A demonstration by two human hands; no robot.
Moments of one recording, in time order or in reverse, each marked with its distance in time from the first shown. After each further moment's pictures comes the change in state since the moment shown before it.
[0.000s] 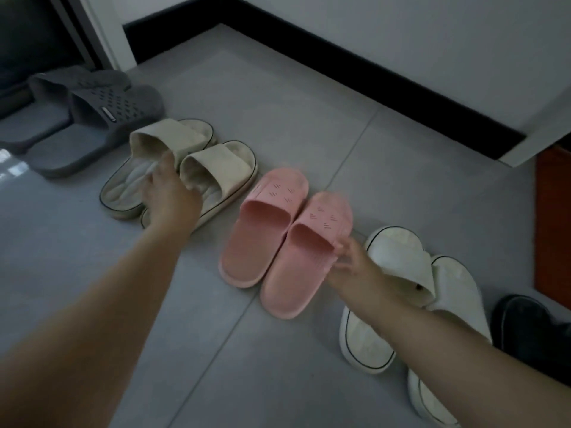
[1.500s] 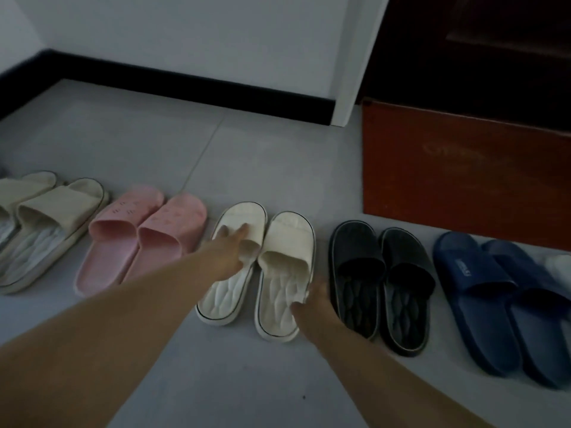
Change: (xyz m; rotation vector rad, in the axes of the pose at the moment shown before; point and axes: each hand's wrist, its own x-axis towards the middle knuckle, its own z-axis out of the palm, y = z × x) left_hand -0.236 0.173 0.120 0.783 -0.886 0.578; right_hand -0.103 0.172 -0.104 0.234 0.219 0.302
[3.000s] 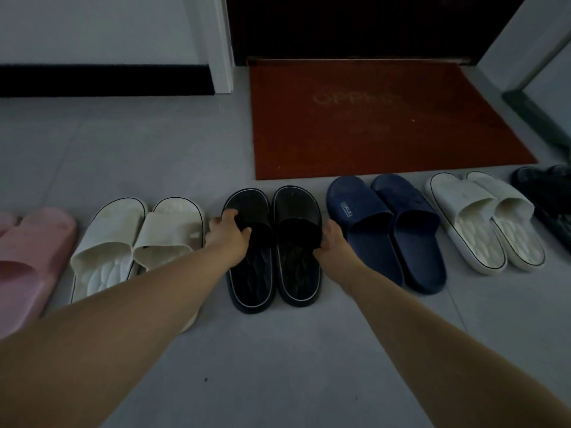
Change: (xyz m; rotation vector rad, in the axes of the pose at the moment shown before) left_hand 0.004 0.211 0.053 -0.473 0.126 0.001; right_hand 0.014 0.108 -0.189 0.249 0.159 -0.033
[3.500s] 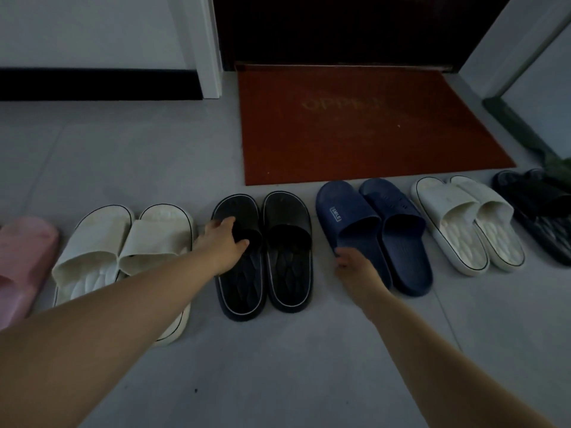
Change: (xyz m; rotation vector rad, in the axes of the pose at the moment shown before) left_hand 0.003 -0.001 -0.006 0.232 -0.120 0.133; right_hand -0.020 0.039 -0.032 -0.080 0.246 0.091
